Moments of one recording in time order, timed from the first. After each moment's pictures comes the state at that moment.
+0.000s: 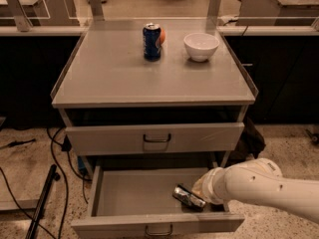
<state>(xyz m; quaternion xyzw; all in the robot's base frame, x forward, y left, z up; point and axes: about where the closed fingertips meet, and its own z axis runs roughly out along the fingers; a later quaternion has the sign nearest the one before) 0.467 -0.147 0.549 -0.48 0.84 0.04 0.24</state>
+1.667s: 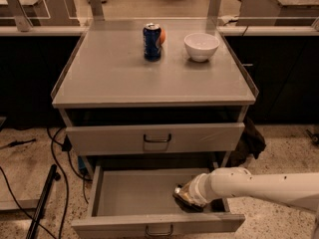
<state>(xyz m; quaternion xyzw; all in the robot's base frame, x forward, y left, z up) 0.512 -0.109 0.427 -0.46 0.85 0.13 0.24</state>
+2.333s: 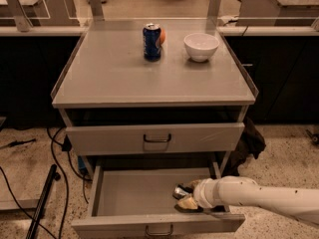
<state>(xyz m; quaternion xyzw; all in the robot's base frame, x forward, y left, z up) 0.515 -0.125 0.409 -0.44 0.84 0.14 0.28</state>
